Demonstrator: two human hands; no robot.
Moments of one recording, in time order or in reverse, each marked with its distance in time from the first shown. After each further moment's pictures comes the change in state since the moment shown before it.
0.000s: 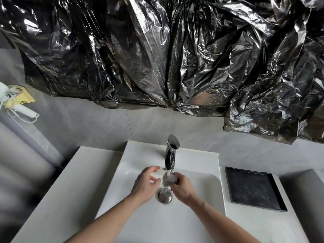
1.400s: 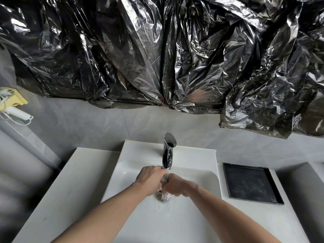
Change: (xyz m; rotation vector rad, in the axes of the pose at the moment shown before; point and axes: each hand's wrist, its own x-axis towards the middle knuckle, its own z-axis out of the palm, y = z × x) left_hand 0.009 0.056 -0.010 0.852 -0.183 0.369; right_hand 0.020 -0.020 0.000 -0.190 -0.438 0.191
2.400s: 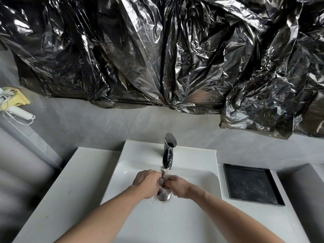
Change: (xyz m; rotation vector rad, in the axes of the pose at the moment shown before) left_hand -0.006 -0.013 0.023 -0.085 -0.029 -0.090; right_hand -0.022 0.008 -0.005 0.254 -0.036 -0.210
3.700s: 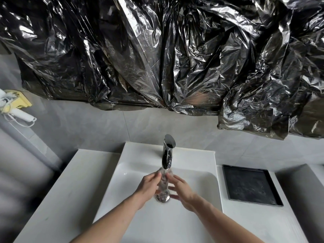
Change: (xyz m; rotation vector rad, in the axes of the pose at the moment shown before) left_hand -0.019 0.014 0.015 -1.334 -0.034 -0.310; right_hand -0.010 0.019 0.016 0.594 0.192 0.117
